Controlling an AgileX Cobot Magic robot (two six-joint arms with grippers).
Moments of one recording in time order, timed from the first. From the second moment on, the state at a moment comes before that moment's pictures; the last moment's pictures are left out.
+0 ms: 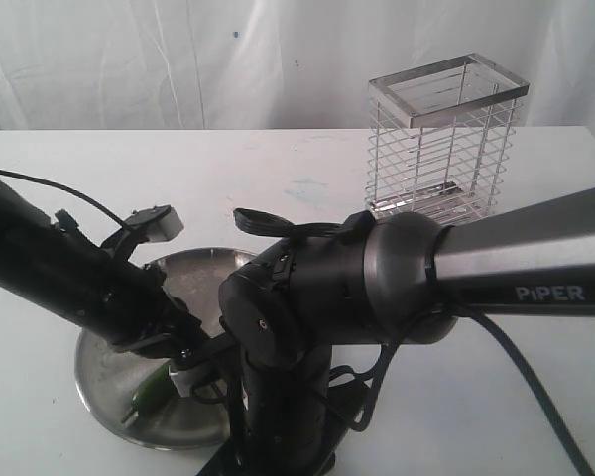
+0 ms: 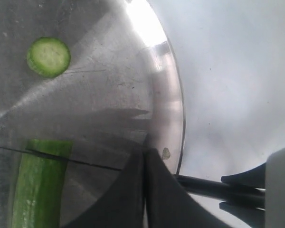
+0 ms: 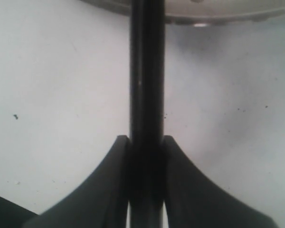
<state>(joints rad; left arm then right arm) -0.23 1.69 -0.82 -1.11 0.79 1.08 1.00 1.88 -1.14 0.16 0.91 0.25</state>
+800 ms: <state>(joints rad) -0.23 1.62 -0.87 -0.85 0.71 0.94 1.00 1.89 -1.17 0.15 0.96 0.25</state>
